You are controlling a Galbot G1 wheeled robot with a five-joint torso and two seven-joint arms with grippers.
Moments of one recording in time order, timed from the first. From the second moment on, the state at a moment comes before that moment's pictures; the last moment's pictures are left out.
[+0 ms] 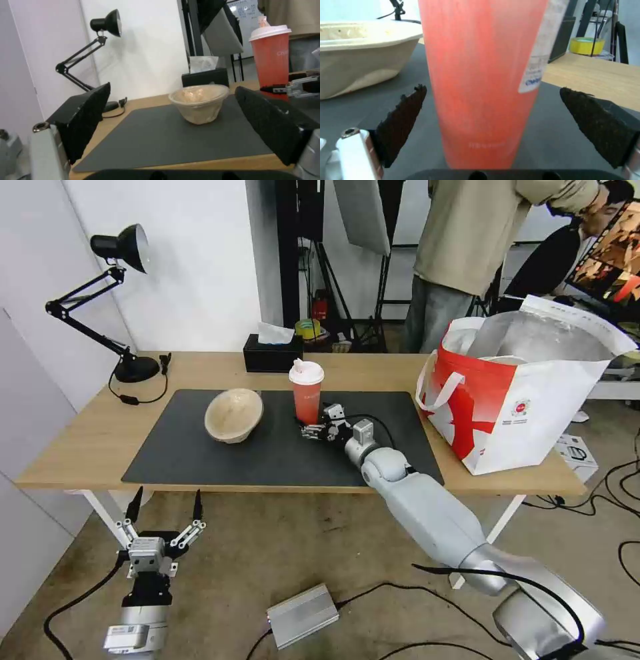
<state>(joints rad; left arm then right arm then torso) 1.69 -1.59 -0.77 -2.06 0.05 -0.46 0.11 -0.39 1.36 -0.23 0.98 0.51 0.10 -0.19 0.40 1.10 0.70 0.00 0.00</state>
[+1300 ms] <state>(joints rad) 1.68 -1.59 -0.78 -2.03 0.03 -0.46 0.11 -0.37 1.42 -0.20 0.88 0.46 0.13 -0.21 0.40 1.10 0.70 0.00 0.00</state>
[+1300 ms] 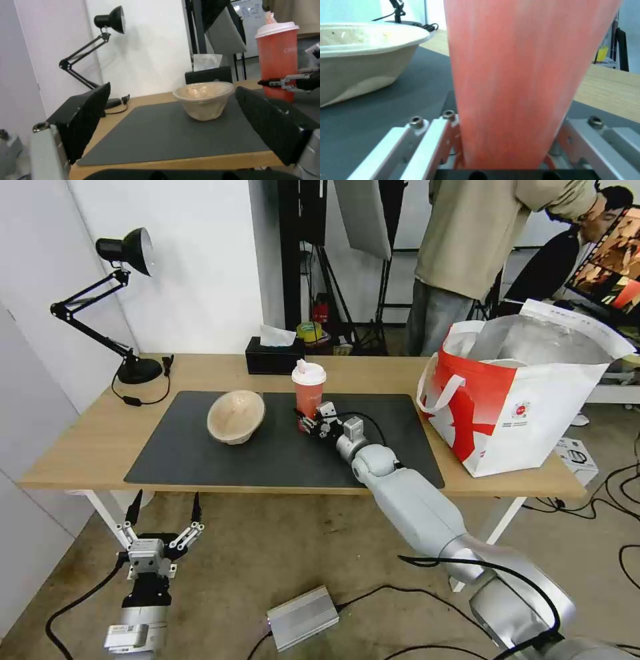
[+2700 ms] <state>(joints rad) 1.69 -1.55 -0.78 -2.04 0.00 -0.47 0.11 -0.39 1.22 -0.24 1.23 0.52 0.01 -0.15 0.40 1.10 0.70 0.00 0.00</state>
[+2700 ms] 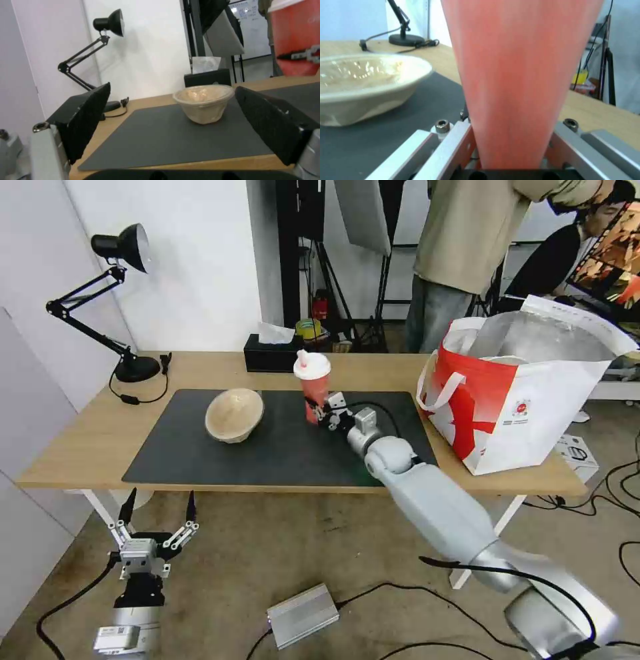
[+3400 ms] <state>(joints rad) 1.70 -1.55 -0.78 -2.06 0.00 -0.48 0.12 -0.34 1.01 -0.26 1.55 0.65 -0.07 -0.13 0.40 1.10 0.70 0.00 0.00</state>
